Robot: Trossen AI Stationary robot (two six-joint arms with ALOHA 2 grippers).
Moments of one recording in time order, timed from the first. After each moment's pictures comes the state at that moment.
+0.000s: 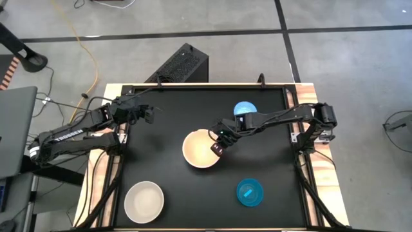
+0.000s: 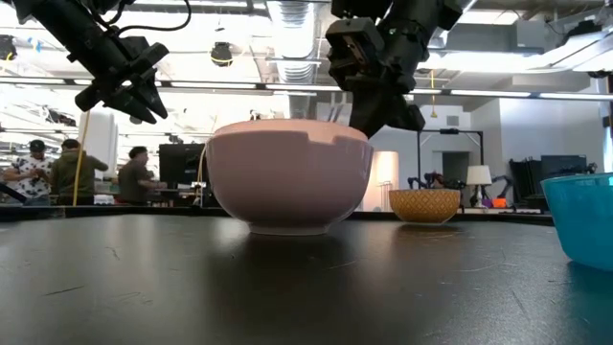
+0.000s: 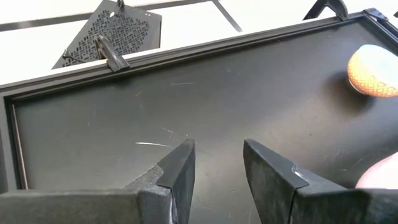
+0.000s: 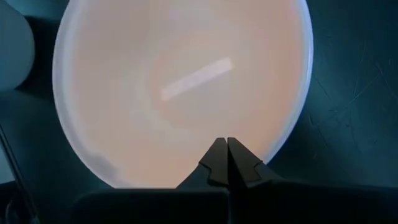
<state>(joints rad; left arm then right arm) 0.47 0.62 0.60 -0.56 -0.35 -0.52 0.00 1.66 1.25 -0.58 -0.09 0.71</state>
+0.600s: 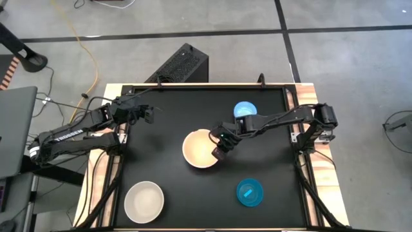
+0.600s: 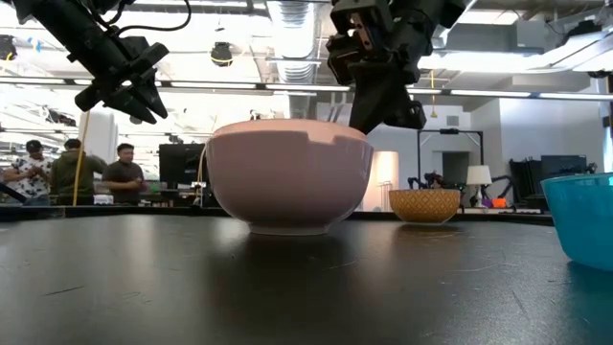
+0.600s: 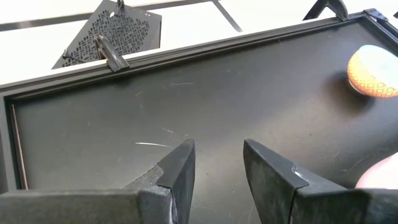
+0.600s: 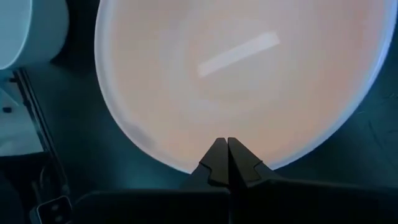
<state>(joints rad) 0.47 0.62 0.60 -0.56 -0.35 -0.52 0.03 1.66 1.25 -0.57 -0.18 0.70</state>
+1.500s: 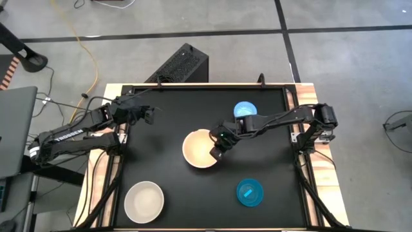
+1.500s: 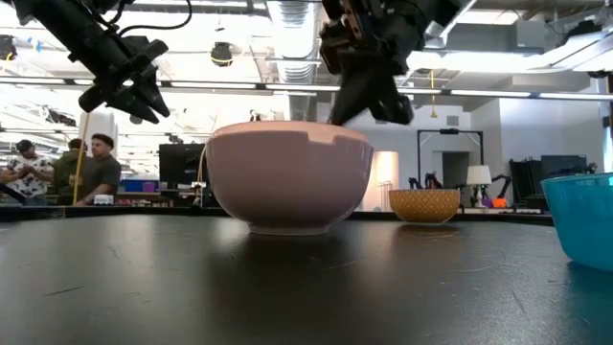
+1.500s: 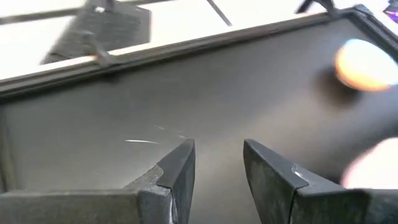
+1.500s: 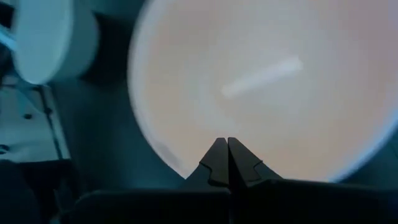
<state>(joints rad) 0.47 0.62 0.60 -0.54 -0.27 -0.51 0.03 1.65 1.26 -0.48 -0.19 0.70</state>
